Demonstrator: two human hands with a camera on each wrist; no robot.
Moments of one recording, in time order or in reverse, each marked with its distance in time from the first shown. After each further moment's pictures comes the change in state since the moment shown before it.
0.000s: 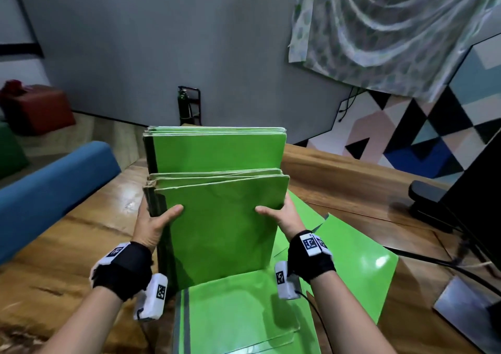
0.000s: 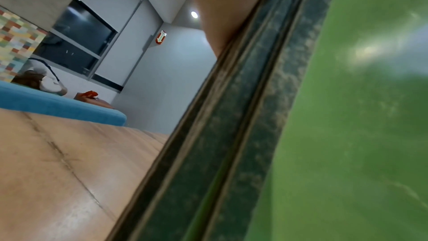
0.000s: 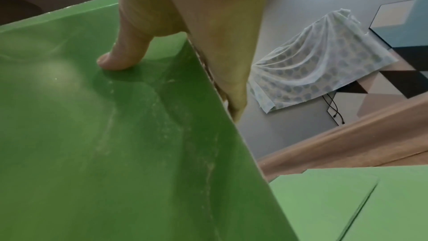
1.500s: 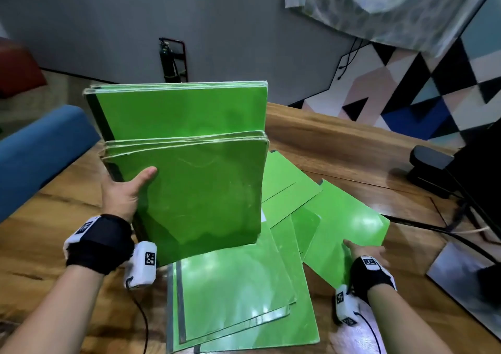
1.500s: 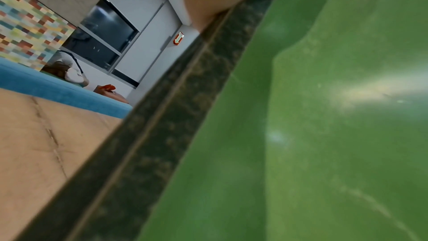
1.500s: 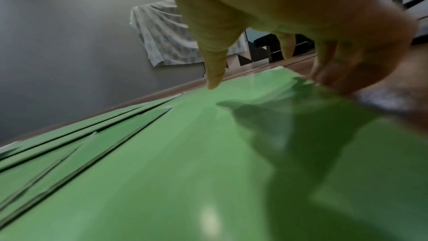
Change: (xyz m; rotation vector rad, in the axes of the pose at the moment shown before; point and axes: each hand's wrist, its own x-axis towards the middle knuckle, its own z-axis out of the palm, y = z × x) left_hand 0.031 -0.007 -0.004 0.058 0.145 -0.025; right_hand -0.067 0.109 -0.172 -0.564 0.927 1.040
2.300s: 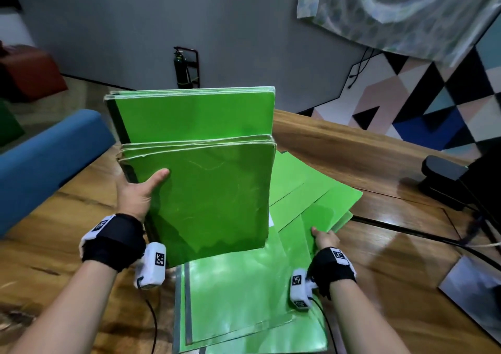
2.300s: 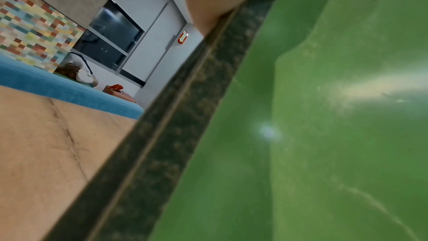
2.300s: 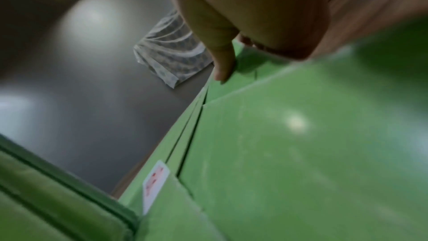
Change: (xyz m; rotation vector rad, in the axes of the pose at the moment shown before) left_hand 0.005 -0.008 -0.005 0.003 0.033 -0.044; right_hand -0.052 -0.043 0.076 0.366 -0.347 -0.164
